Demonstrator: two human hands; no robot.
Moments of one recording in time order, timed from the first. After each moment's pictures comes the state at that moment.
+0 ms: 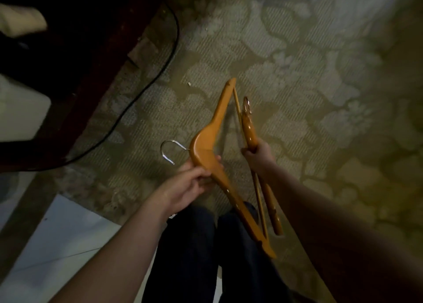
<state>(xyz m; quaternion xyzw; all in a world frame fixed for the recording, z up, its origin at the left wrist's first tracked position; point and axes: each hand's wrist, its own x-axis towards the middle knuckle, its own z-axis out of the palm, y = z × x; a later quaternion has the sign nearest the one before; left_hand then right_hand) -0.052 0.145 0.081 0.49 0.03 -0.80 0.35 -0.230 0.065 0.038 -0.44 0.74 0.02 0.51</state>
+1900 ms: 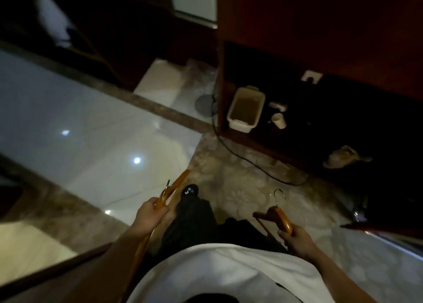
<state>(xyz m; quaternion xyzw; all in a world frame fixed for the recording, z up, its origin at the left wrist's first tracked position) -0.143 0.334 0.546 0.79 0.34 -0.31 0.41 -0.161 -0.044 0.519 -0.81 0.22 0.41 0.35</state>
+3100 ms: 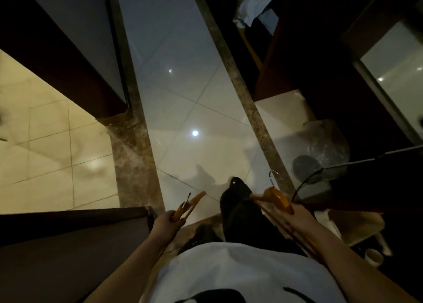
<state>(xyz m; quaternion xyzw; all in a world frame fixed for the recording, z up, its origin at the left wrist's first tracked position) -0.174 0.548 0.523 0.60 0.59 -0.16 0.52 0.110 0.354 0.540 -0.83 -0.10 0.52 0.17</state>
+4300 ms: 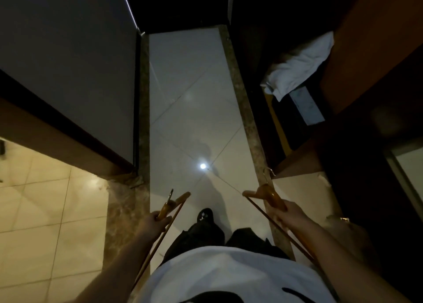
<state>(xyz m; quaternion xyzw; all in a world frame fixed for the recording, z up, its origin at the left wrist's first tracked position) 0.039 0.945 0.523 0.53 0.68 -0.03 0.51 0.377 0.801 0.534 -0.82 -0.20 0.52 0.16</state>
